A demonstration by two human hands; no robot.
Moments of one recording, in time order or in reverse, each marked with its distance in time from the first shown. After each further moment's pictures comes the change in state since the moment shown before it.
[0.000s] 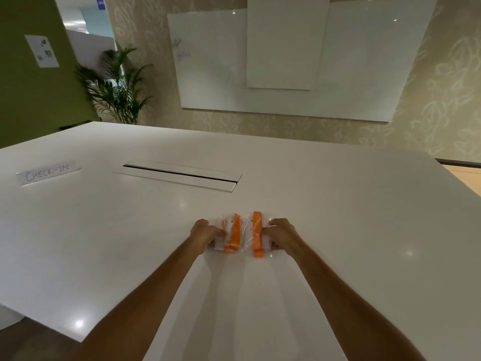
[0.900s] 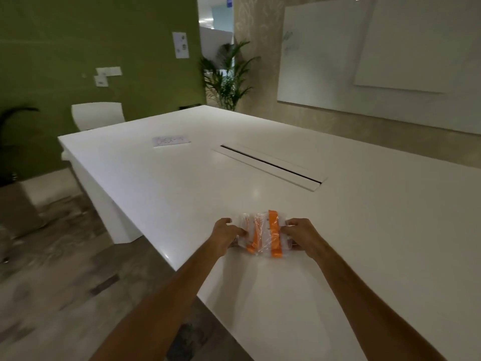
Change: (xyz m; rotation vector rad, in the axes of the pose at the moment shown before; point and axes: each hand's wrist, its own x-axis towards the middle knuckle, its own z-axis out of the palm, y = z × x) left_hand -0.098 -0.052 -0.099 -0.472 0.253 -0.072; right_hand -0.013 -0.041 0.114 0.035 -0.397 -0.092
